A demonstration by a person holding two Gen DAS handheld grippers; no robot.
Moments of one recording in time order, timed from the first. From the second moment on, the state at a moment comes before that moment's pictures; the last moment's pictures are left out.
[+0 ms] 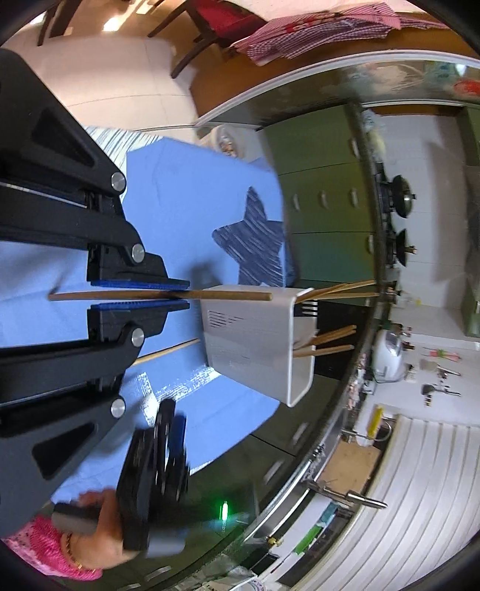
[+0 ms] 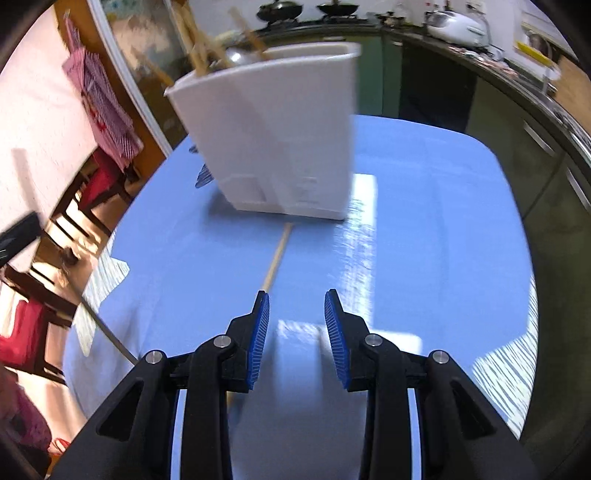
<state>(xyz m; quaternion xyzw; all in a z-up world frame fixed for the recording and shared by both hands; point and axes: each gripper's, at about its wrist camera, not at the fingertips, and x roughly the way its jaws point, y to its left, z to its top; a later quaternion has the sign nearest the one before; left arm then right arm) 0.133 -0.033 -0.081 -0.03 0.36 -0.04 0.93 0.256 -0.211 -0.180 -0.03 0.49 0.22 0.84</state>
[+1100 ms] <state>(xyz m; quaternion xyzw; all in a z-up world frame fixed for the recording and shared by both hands) 0.118 -0.024 -0.073 -0.02 0.35 -0.07 0.93 0.280 -0.150 -0.215 -0.06 0.53 0.19 0.82</state>
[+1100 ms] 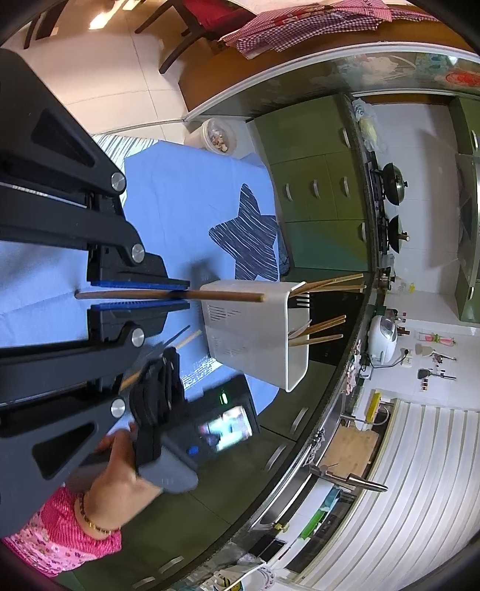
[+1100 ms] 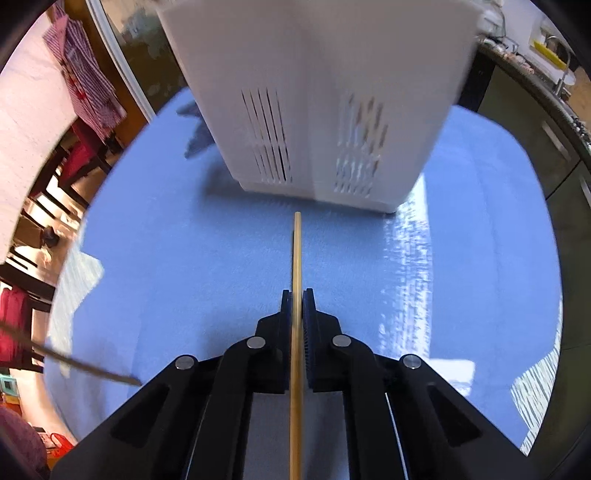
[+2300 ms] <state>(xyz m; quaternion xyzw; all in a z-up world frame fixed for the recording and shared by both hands) 0.143 -0.047 -0.008 0.00 0.32 -0.09 0.94 0.137 -0.279 -0.027 0.04 0.28 0.23 0.93</state>
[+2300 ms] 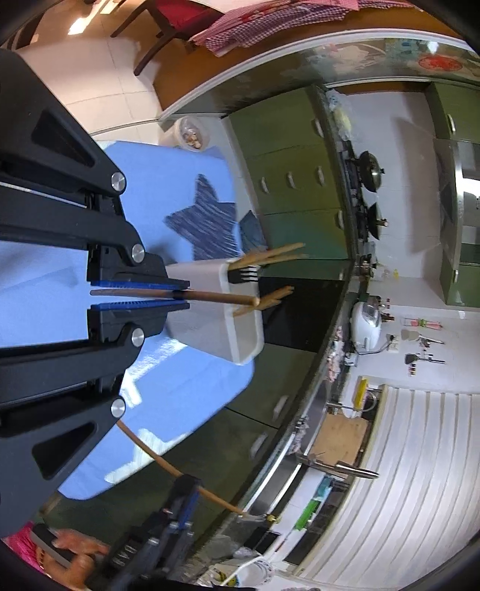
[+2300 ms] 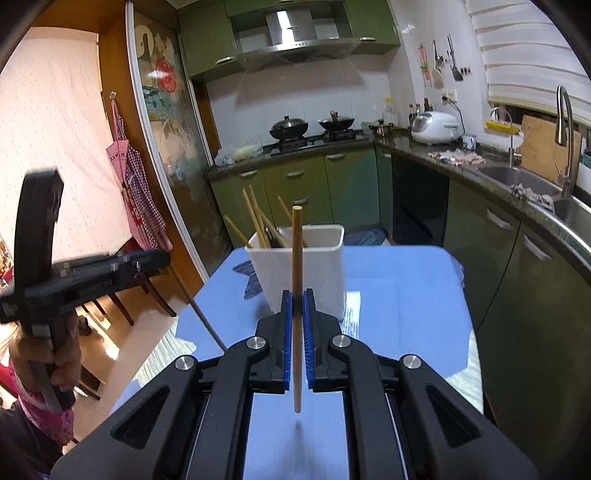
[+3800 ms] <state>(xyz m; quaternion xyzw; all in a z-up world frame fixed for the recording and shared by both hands) 0.197 -0.079 -0.040 0.03 0.26 -0.04 0.96 0.270 -0.248 0.109 0.05 0.17 0.20 0.96</state>
